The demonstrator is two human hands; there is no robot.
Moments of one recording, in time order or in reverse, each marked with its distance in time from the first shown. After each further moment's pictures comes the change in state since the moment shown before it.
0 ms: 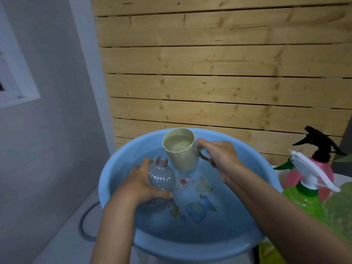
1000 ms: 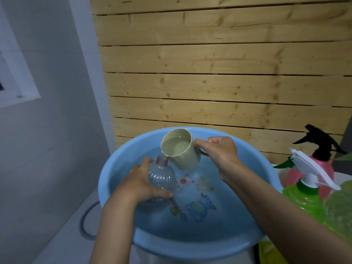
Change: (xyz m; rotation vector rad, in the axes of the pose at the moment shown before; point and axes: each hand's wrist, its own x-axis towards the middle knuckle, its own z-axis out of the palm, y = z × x) left_hand 0.001 -0.001 0.000 0.008 -0.007 -0.001; right_hand -0.002 0.002 -0.001 -0.051 0.025 -0.192
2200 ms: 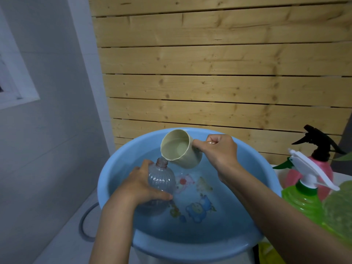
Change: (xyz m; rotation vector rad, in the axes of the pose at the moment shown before) left_hand 0.001 -0.003 0.001 -0.001 -0.009 0.012; right_hand 0.001 0.001 0.003 -0.058 0.092 -0.170
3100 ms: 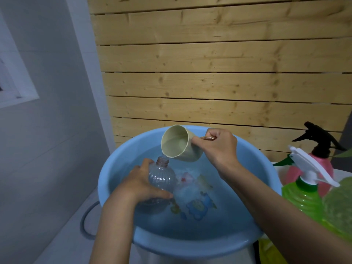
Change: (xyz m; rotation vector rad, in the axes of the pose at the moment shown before) left_hand 0.000 0.001 0.000 -0.006 -0.021 -0.008; right_hand 0.002 0.001 0.002 -0.063 0.037 -0.157
